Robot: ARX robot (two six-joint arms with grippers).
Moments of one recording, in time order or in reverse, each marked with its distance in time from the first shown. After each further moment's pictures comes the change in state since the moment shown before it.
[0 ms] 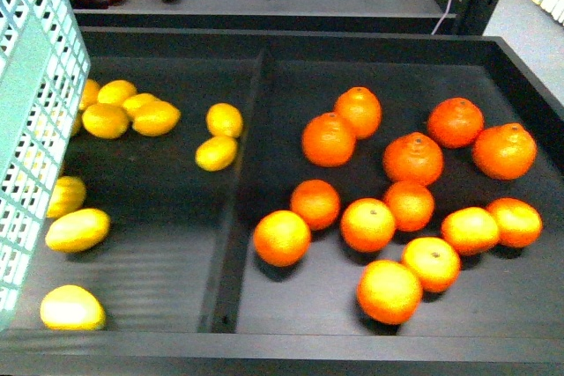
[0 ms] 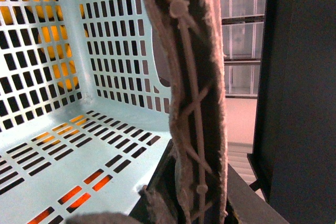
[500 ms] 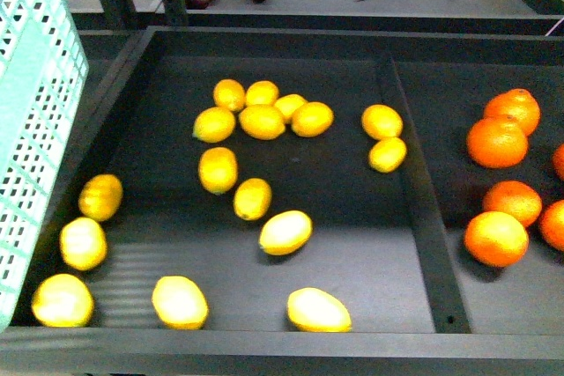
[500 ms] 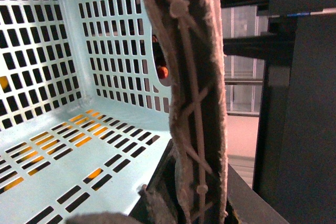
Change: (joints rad) left arm 0.000 0.000 0.000 0.000 -0.002 0.000; right arm 0.000 0.000 0.000 0.000 0.001 0.000
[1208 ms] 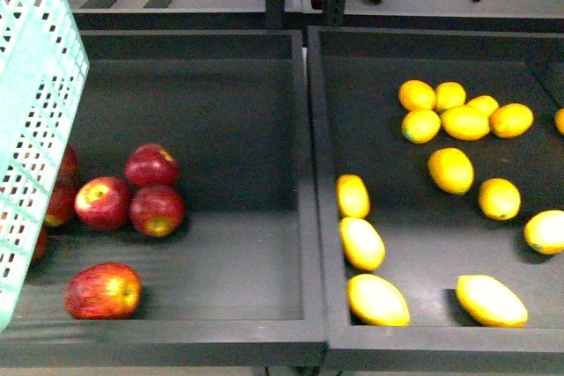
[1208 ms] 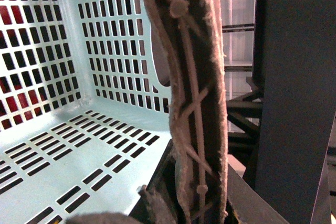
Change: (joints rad) left arm 0.000 0.000 0.000 0.000 0.000 0.000; right arm 0.000 0.000 0.000 0.000 0.000 0.000
